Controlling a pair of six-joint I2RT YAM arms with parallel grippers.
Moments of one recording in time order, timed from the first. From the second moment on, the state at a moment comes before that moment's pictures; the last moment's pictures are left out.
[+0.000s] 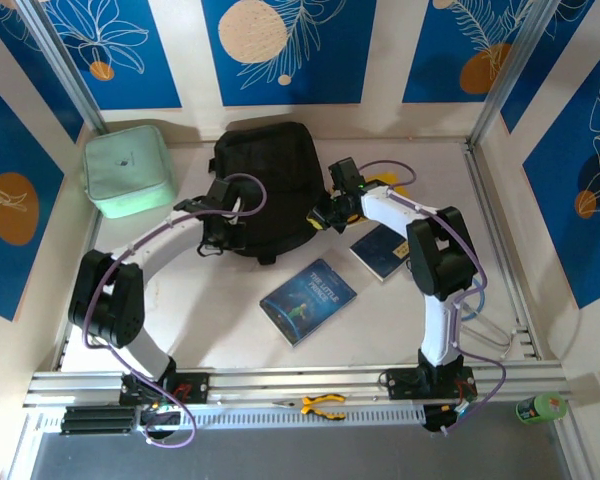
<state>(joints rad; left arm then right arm) -0.42 1.63 1.16 -0.69 0.03 -0.30 0.41 1.99 1.44 -0.49 -0.40 1.01</state>
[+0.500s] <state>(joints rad) -0.56 1.75 1.32 -0.49 0.33 -0.29 0.29 1.82 1.29 -0.47 -0.42 0.98</state>
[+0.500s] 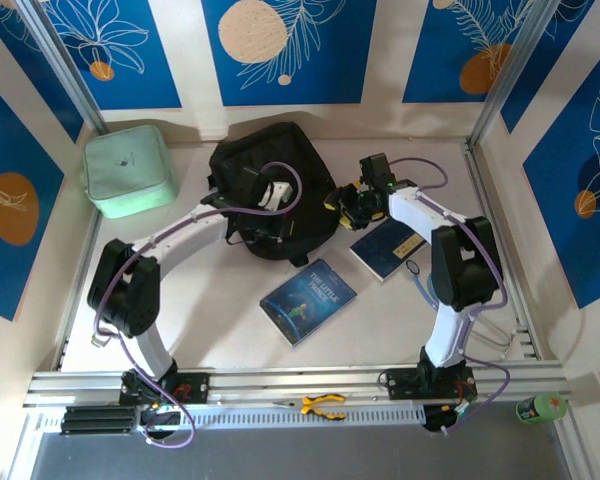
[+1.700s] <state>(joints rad) -0.56 1.63 1.13 -0.55 0.09 -0.36 0.47 1.86 1.23 -0.47 -0.34 1.22</state>
